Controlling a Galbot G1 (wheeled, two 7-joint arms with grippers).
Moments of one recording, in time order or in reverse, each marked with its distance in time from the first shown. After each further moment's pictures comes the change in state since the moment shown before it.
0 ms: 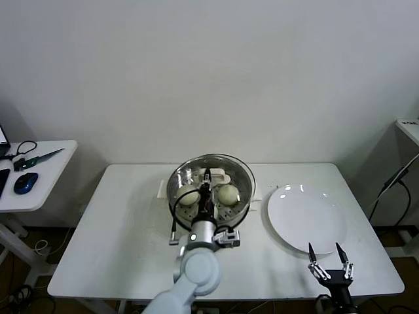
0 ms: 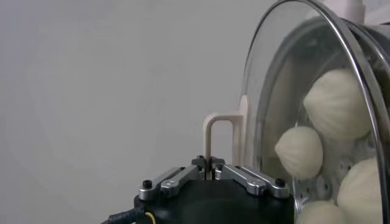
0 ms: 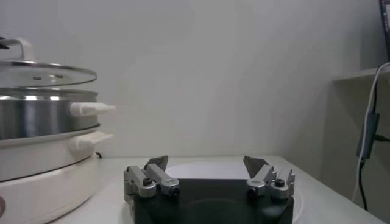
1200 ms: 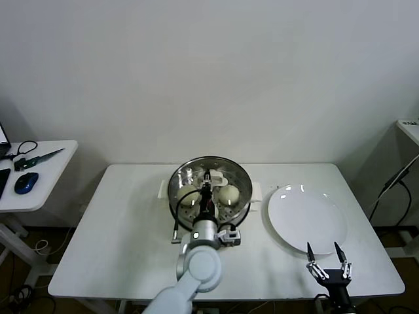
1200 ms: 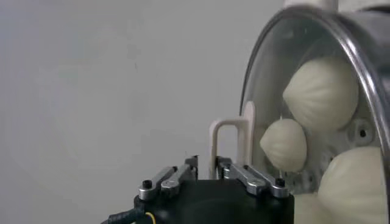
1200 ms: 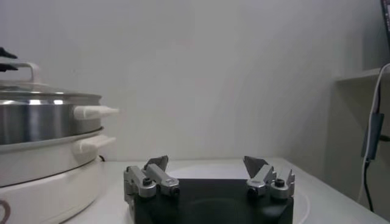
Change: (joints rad) left arm -0.025 0.003 0.018 0.036 0.024 0.026 0.055; right arm 0.003 0.008 -0.006 0.004 0.000 0.000 -0.004
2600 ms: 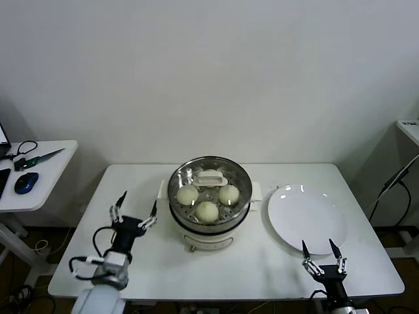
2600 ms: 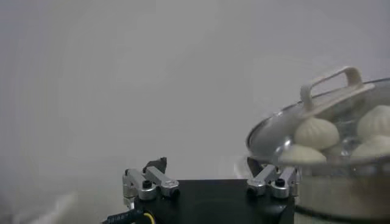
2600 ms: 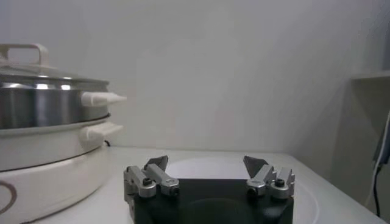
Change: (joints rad) left arm 0.524 0.160 -0.631 -0.285 -1.400 -0.544 -0.348; right arm 0.008 -0.034 -0.024 0.035 -0.056 -0.093 0.040
